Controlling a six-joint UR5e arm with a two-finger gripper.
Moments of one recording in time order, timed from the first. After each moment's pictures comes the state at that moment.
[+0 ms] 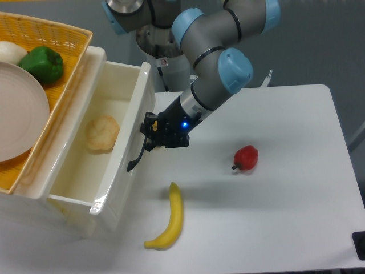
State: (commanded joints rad) arm 2.51 -1.77 -1.70 -1.44 0.89 0.75
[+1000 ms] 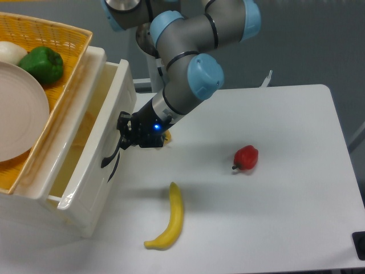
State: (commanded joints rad) arm 2.41 -1.77 -1.69 -1.43 0.89 0.66
